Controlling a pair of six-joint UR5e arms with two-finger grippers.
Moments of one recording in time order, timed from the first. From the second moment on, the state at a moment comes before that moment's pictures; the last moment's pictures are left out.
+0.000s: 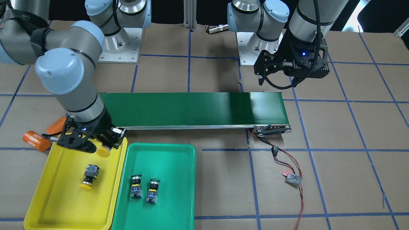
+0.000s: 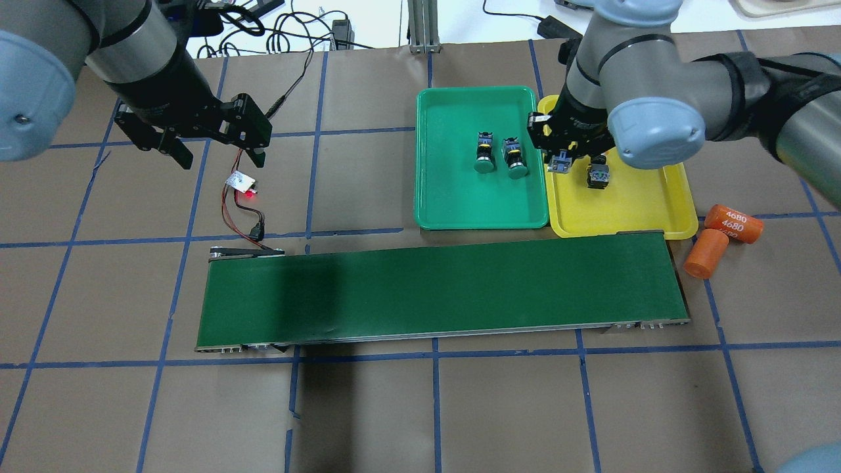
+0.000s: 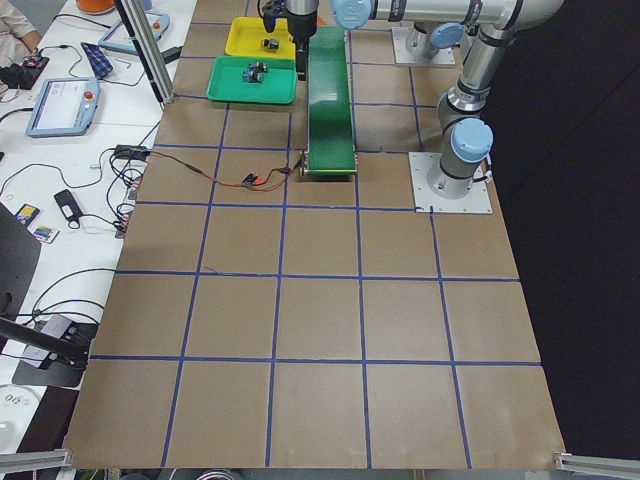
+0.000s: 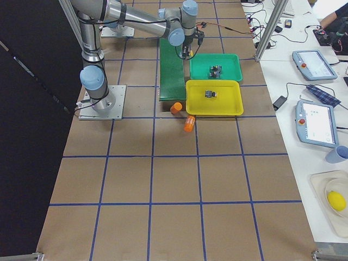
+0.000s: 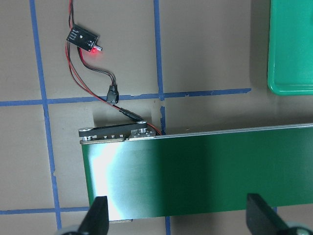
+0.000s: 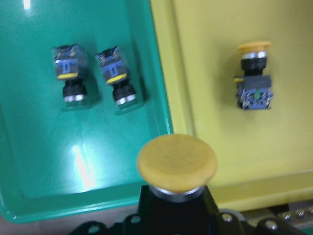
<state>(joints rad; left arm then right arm) -1.56 -1.57 -1.56 -1.57 1.56 0.04 1.56 -1.27 1.66 -2.04 -1.54 0.20</state>
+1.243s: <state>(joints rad) -1.56 -1.56 -1.56 -1.57 1.56 0.04 1.42 -1.40 1.58 -1.74 -1.59 0.07</state>
